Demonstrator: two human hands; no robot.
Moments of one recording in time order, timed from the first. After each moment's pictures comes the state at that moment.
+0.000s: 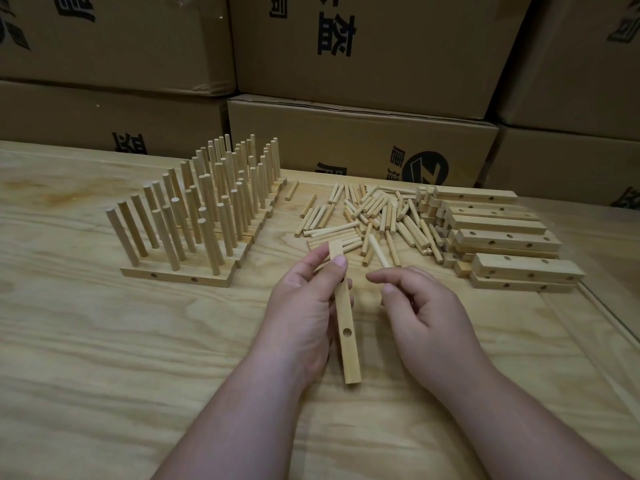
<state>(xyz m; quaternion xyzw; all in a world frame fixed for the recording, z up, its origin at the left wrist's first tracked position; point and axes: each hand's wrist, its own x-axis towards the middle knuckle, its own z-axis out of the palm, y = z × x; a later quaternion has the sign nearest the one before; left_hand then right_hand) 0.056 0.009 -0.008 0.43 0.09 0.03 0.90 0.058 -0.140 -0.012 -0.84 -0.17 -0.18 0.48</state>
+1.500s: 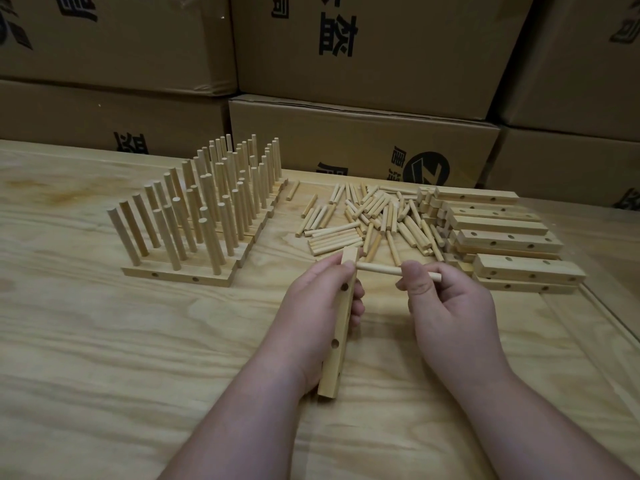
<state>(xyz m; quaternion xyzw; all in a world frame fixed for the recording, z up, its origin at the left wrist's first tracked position) 0.052 0.008 -0.006 0.56 0.03 -0.01 0.83 0.060 -0.147 -0.008 -0.76 -0.12 -0.22 0.60</state>
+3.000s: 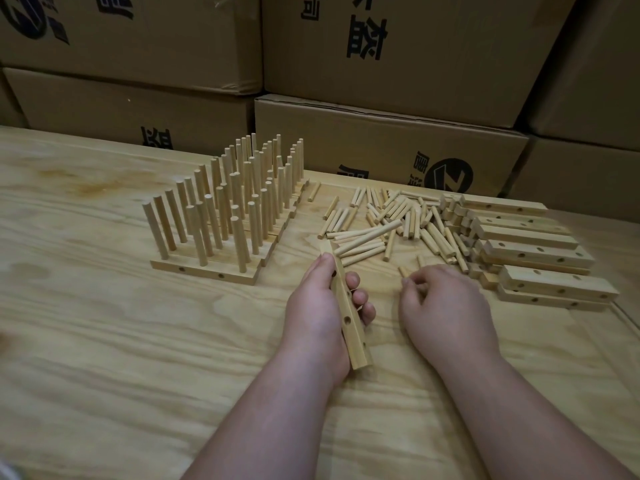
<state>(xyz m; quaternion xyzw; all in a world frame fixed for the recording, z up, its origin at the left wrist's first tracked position) 0.058 0.011 0.002 0.33 0.17 0.01 0.93 0.094 -0.128 -0.017 -0.96 -0.01 -0.21 0.19</state>
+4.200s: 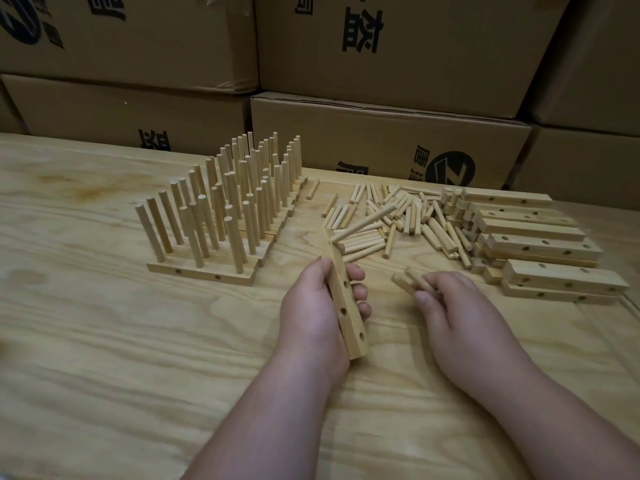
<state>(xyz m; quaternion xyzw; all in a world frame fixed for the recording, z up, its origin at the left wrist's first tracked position) 0.056 0.010 0.004 0.36 0.16 0.04 0.92 0.071 -0.152 -0.010 -0.94 -0.13 -0.14 0.27</state>
